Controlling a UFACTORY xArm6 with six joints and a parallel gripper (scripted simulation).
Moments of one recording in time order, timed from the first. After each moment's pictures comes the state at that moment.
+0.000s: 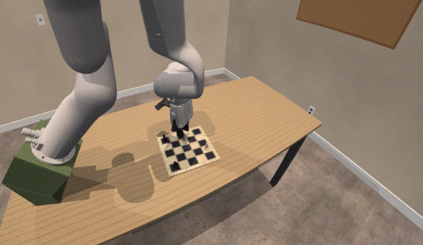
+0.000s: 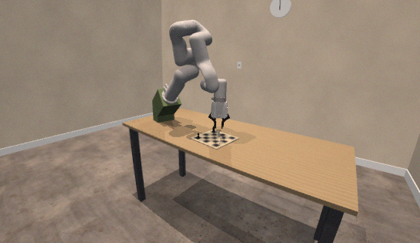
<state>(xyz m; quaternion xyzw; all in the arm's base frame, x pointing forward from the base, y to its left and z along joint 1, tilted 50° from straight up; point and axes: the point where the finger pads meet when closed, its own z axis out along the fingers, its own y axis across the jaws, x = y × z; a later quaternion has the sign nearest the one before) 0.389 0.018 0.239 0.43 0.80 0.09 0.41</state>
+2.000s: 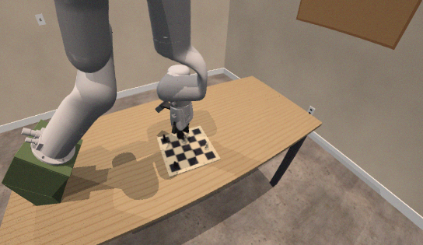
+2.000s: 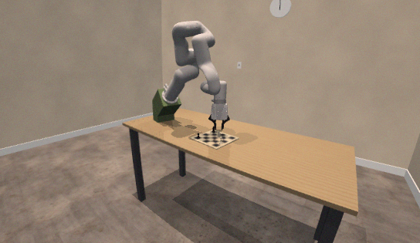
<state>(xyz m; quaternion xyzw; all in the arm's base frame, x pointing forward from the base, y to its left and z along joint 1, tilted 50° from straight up) 0.398 0.015 0.232 0.43 0.80 0.09 0.42</state>
